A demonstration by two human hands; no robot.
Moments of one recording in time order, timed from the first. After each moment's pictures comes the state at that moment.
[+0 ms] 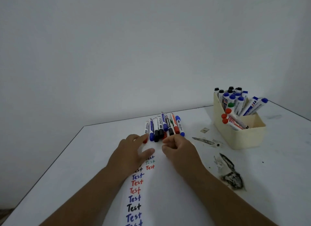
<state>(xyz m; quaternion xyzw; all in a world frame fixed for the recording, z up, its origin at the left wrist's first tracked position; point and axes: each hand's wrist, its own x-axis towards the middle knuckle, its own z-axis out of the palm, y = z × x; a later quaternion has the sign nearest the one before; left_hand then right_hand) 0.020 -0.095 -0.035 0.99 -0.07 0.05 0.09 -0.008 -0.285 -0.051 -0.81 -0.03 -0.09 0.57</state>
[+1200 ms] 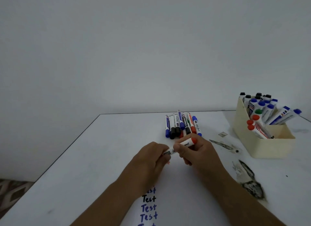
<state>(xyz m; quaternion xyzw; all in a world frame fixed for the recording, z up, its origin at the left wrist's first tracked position) -0.047 -0.103 -0.037 0.94 -0.20 0.16 0.24 -0.024 -0.287 -0.036 -0.72 -0.16 -0.08 0.67</state>
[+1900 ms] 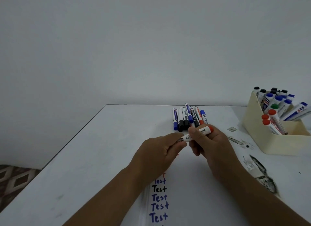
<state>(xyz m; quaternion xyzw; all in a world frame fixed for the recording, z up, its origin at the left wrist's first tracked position) -0.047 -0.100 -0.028 0.91 -0.22 0.19 0.29 -0.035 -0.278 -0.020 -0.68 -0.13 -0.07 0.72</state>
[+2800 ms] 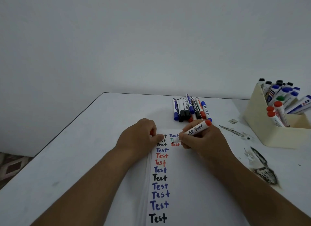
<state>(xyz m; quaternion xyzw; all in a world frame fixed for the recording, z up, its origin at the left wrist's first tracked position) -0.012 -0.055 -0.047 0.97 -0.06 0.12 0.20 -0.026 -0.266 -0.040 -0.81 -0.07 -0.07 0.58</state>
